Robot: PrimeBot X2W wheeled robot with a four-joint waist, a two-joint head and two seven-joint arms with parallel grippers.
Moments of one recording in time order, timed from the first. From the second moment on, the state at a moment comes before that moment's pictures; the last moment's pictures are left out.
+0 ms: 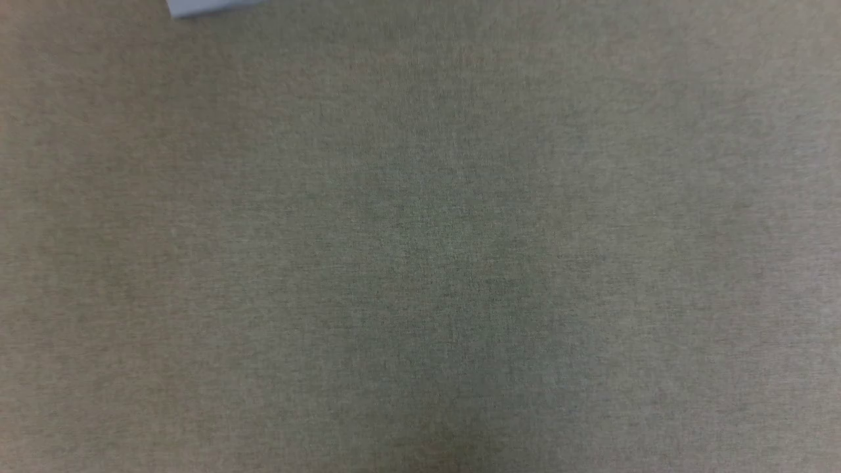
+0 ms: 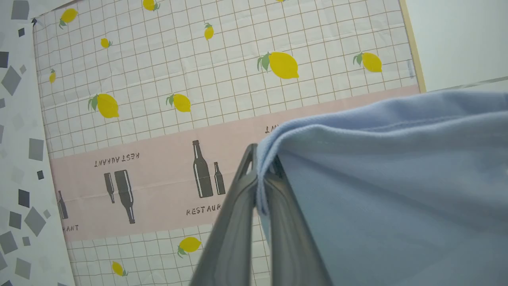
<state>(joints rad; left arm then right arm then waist) -1.79 0.50 -0.36 0.46 -0.33 0.08 0.06 -1.56 -0.17 -0.26 0.29 0.28 0.13 0.70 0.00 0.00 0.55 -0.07</state>
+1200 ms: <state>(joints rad) -0.85 0.37 -0.40 0.60 -0.56 -0.04 -0.22 -0.58 -0.26 -0.04 0.25 0.65 0.13 0.48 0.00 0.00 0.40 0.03</state>
